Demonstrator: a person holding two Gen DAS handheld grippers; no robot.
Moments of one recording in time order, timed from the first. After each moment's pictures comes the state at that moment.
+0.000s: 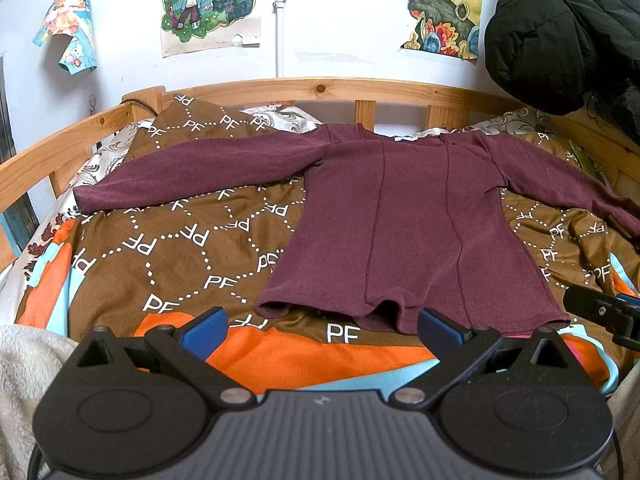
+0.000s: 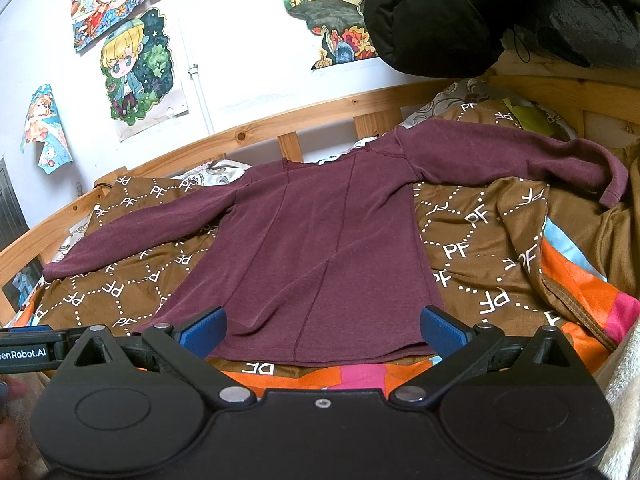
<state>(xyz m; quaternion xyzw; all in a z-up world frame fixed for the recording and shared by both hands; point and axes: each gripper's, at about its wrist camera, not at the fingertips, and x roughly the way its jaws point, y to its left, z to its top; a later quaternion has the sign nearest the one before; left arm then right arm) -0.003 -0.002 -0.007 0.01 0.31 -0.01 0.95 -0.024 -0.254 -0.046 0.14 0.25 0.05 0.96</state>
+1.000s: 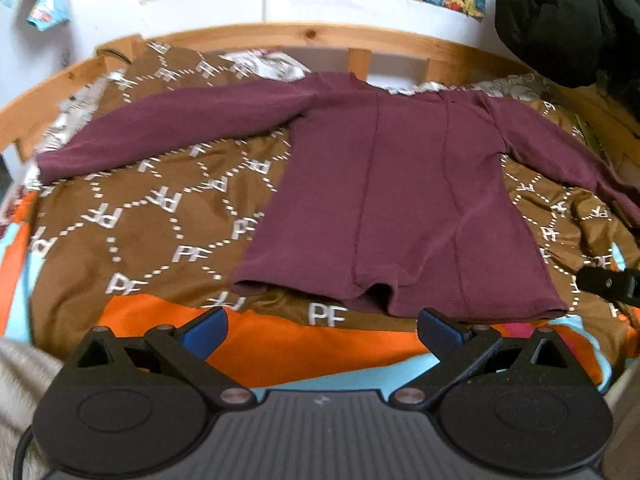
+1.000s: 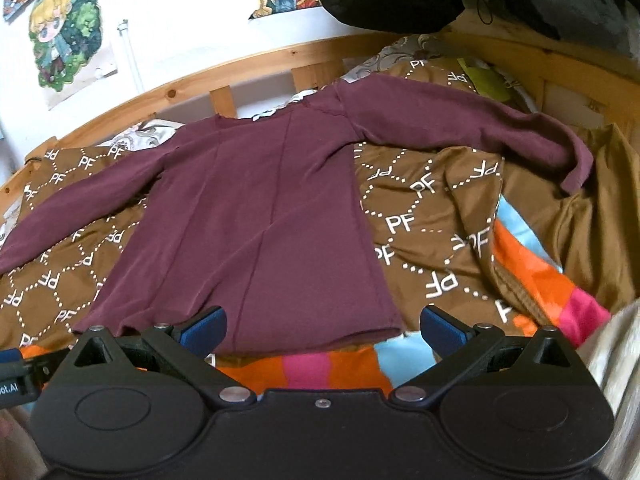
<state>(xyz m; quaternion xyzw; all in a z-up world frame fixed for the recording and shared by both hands) 0.049 0.000 -0.010 -0.02 0.40 -0.04 0.92 0.020 -0.262 -0.033 0.13 0.35 -0.03 0.93</state>
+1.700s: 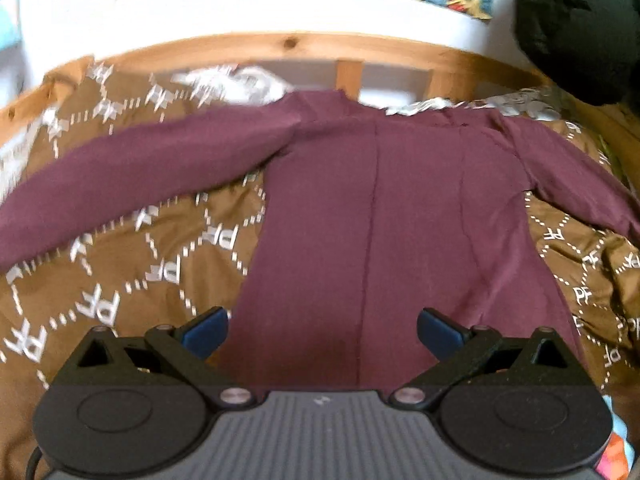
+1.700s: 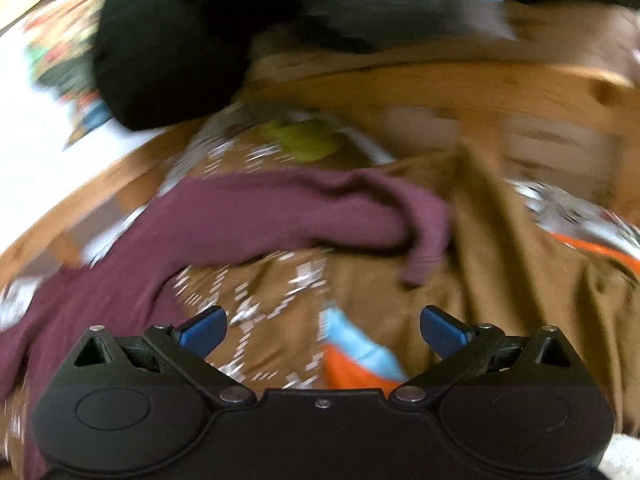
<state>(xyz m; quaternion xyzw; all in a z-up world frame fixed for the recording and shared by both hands) 0.174 -0.011 -0.025 -0.01 0.40 -0.05 0.92 0.075 -0.408 -0.046 0.25 0.25 -0.26 0.90</state>
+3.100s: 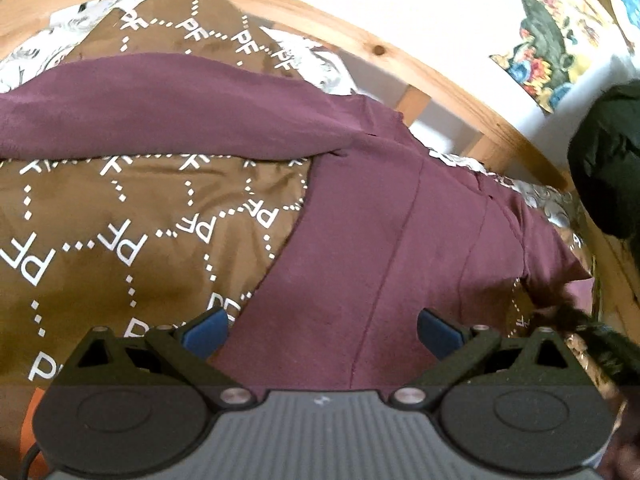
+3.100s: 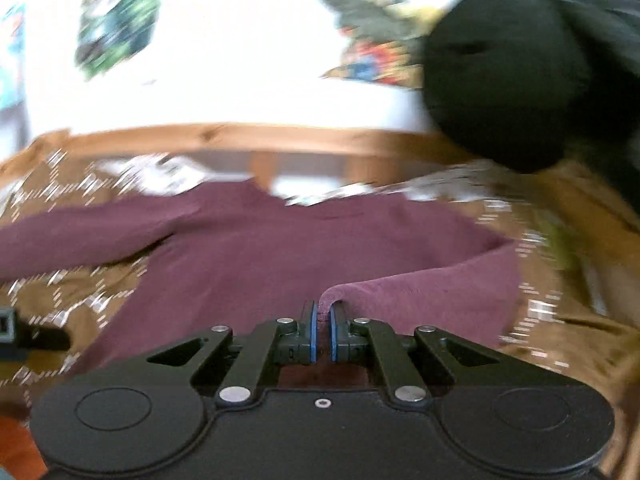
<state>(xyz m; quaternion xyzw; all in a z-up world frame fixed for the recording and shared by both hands) 0.184 0.074 -0.020 -0.22 0.41 -0.04 0.89 0.164 -0.216 -0.007 -0.03 0.28 0.02 0.96</state>
